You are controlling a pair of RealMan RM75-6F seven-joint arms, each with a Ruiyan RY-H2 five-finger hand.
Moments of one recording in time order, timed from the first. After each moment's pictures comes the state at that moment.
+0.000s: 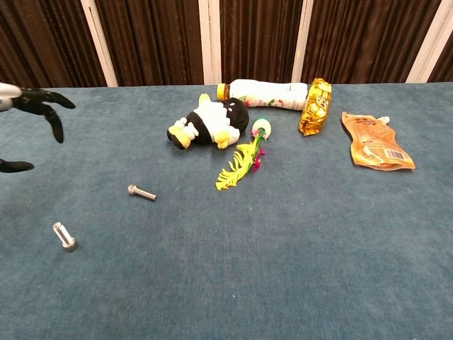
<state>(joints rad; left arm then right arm) -0.60 -1.18 -0.05 -1.60 1.39 0.97 0.16 0.13 -1.20 0.11 -1.58 -1.39 1.39 0.09</state>
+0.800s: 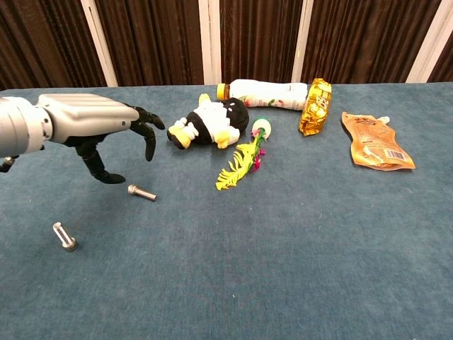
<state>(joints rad) -0.83 -1.40 -0.12 -1.65 1.02 0.86 0.62 0.13 -1.19 0.11 -1.59 -1.38 1.38 0.09</state>
